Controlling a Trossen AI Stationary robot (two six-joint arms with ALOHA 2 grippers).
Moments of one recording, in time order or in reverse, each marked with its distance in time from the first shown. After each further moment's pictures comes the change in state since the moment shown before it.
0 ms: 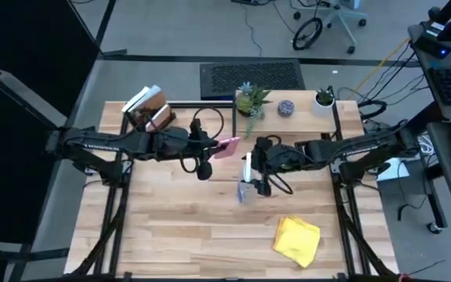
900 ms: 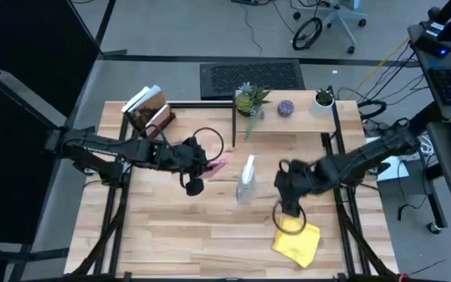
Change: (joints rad) left arm -0.127 0.001 -0.030 -0.340 0.030 -0.247; right arm 0.319 -0.006 -0.011 -0.618 0.020 0.677
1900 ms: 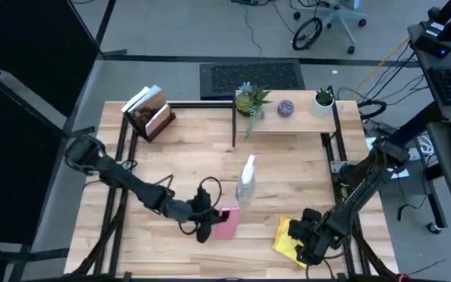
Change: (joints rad) left arm -0.355 0.359 -0.251 0.920 -0.140 -0.572; right arm 0.458 0.268 -0.217 0.431 -0.053 0.495
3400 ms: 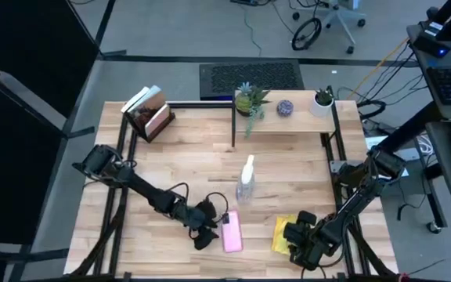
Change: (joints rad) left arm 0.020 0.177 0.003 -0.100 0.309 0.051; right arm 0.012 0.172 0.008 0.048 0.124 0.017
